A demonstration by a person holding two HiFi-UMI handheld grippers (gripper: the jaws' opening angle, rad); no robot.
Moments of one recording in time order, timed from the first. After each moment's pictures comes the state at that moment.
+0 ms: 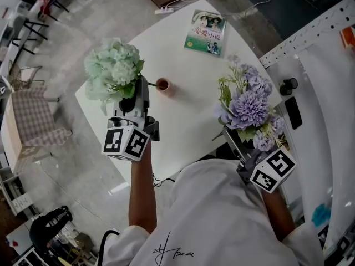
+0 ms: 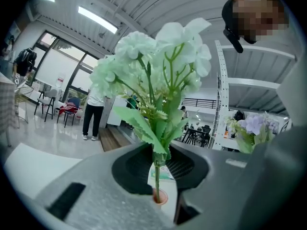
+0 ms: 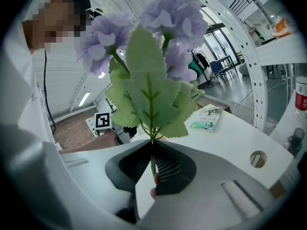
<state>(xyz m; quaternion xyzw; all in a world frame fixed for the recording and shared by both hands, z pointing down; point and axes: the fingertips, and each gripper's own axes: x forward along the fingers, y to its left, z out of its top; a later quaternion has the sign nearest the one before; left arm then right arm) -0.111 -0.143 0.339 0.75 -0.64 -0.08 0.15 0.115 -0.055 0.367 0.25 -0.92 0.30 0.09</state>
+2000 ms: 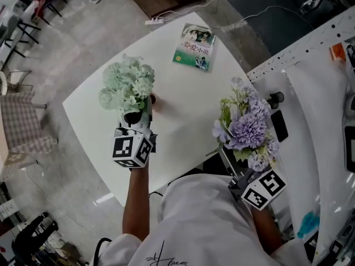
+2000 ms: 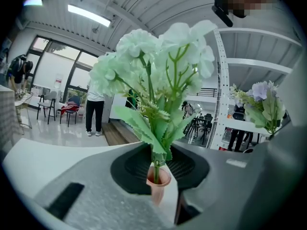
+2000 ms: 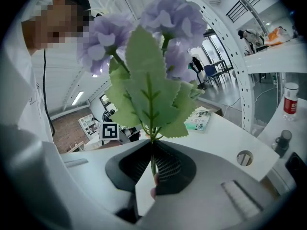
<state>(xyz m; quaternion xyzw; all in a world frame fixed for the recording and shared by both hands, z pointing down) -0.083 -0.155 0.405 0.75 -0.64 -0.01 0.16 0.143 -0.056 0.367 0.29 -0.90 0.30 0.10</state>
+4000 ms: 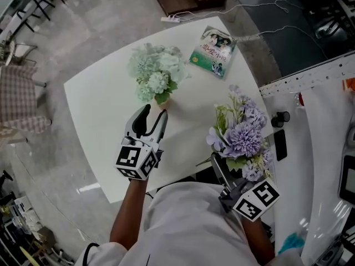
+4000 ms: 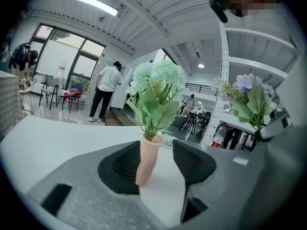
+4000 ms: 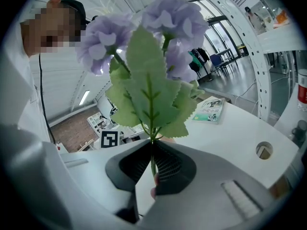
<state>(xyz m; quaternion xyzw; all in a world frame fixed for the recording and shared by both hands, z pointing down) -0.071 -0.110 0.452 0.74 -0.63 0.00 0.22 0.103 -0.047 0.386 0.23 -0.91 0.33 0.12</state>
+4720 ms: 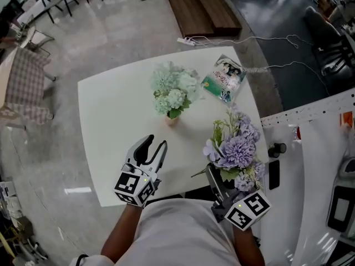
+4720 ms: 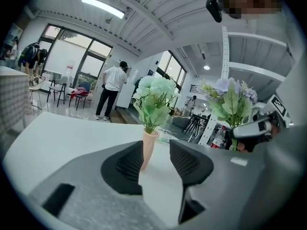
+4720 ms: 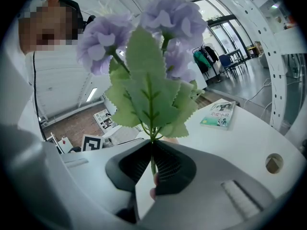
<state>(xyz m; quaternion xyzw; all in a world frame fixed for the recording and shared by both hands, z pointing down) -0.067 -0.053 0.439 0.72 -0.65 -0.01 0.24 0.082 -0.055 0.382 0.19 -0.92 0.31 0.12</state>
